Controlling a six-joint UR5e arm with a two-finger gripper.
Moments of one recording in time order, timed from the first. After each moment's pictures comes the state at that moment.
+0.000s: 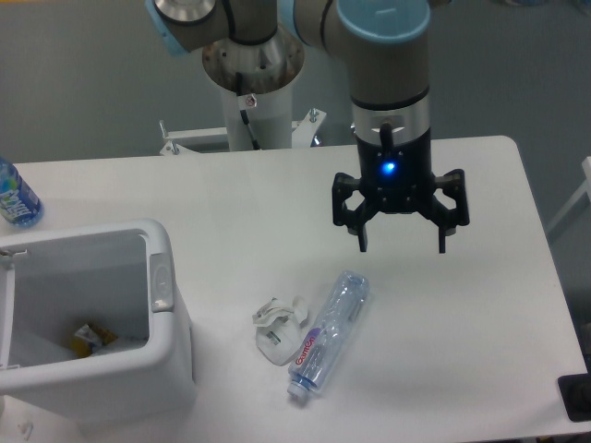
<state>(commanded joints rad) 2.52 -1.81 -1.38 -1.09 1.54 0.72</state>
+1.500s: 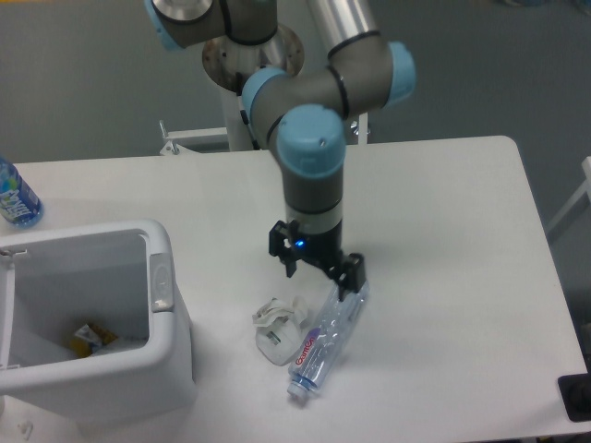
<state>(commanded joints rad) 2.33 -1.96 -1.73 -0.88 1.54 1.02</state>
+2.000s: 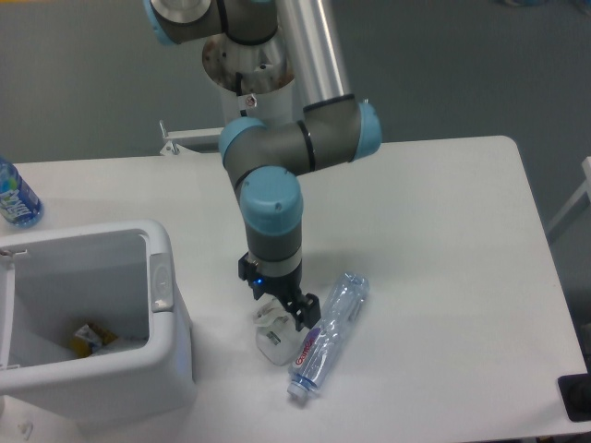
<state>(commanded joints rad) 2.26 -2.06 -1.75 -0.76 1.54 1.00</state>
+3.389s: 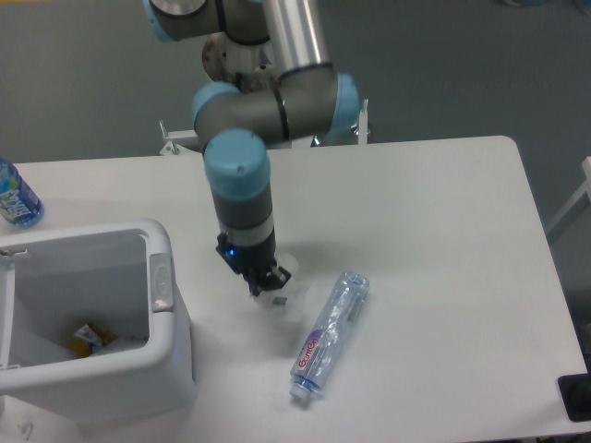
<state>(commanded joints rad) 2.33 -1.73 -1.75 -0.92 1.44 0.84</state>
